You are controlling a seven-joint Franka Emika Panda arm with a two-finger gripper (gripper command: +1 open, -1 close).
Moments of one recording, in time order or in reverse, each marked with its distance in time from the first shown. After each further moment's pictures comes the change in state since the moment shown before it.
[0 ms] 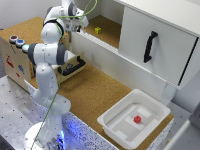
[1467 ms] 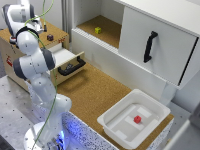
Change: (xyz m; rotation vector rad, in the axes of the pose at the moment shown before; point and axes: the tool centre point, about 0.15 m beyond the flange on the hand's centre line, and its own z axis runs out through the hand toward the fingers) arm -0.218 -0.232 -0.068 0.138 -0.211 -0.552
